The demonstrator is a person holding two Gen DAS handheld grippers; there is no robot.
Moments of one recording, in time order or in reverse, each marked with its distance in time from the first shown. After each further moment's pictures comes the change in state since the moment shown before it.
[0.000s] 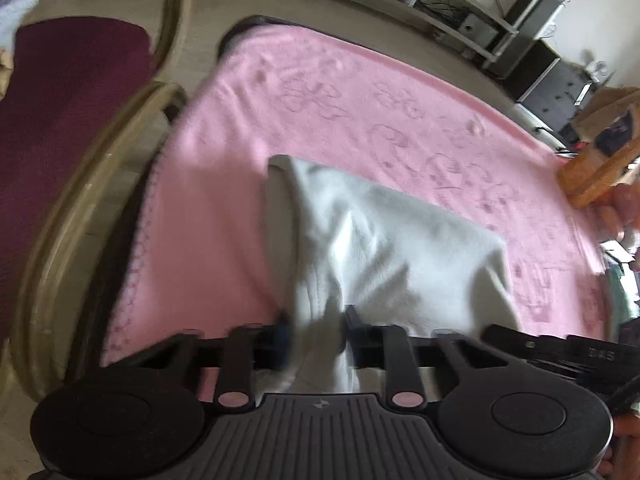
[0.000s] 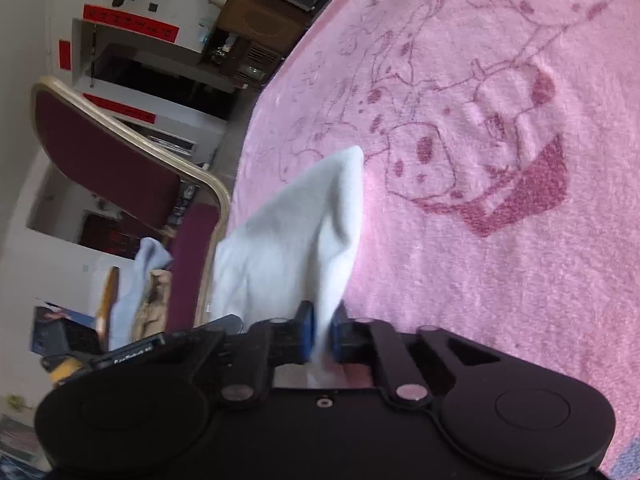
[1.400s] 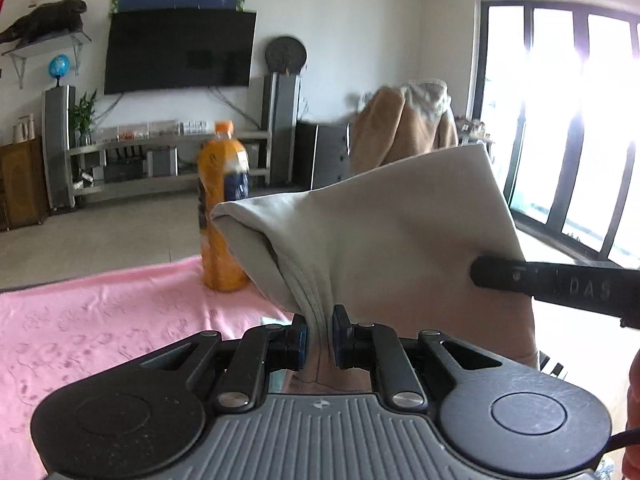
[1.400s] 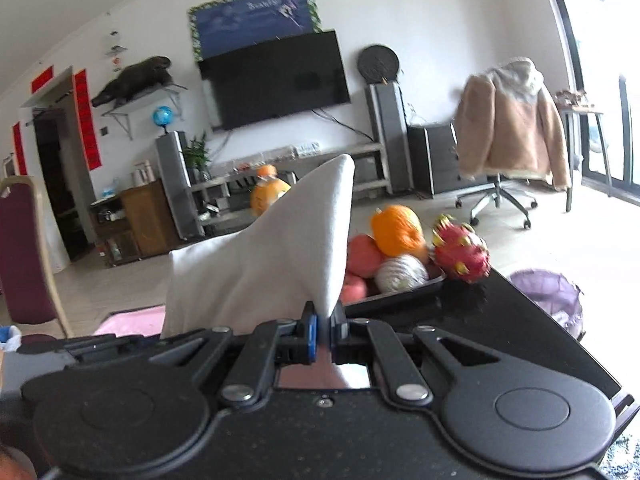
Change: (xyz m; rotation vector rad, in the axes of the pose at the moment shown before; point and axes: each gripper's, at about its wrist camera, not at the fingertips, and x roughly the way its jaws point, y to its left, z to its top) left arm -0.083 -0.430 -0.136 0.573 -0.476 -0.295; right arm -0.409 0.032 -0.070 -0.414 -0.788 -0.628
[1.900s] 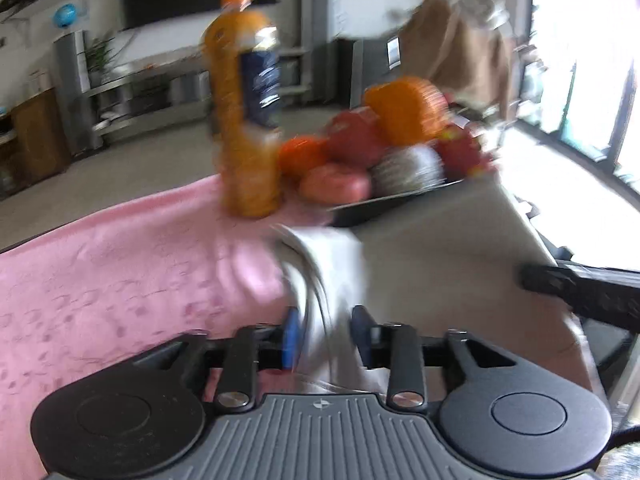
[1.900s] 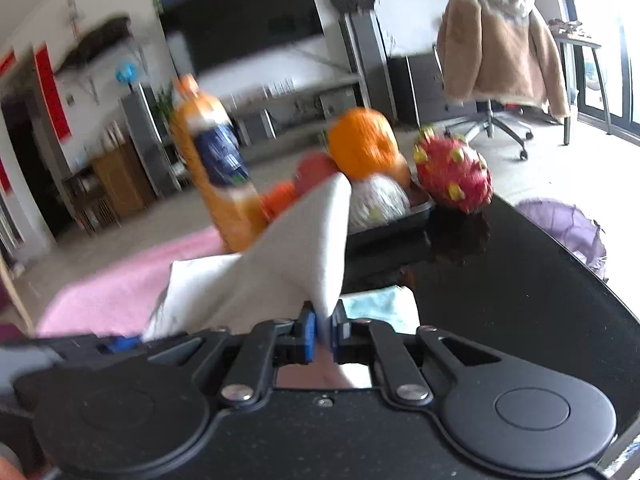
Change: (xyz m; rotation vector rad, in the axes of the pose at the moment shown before) left arm 0.127 0.028 -0.018 0.005 0.256 0.178; right arm 0.123 -0.058 -0.036 0.041 0.208 -0.062
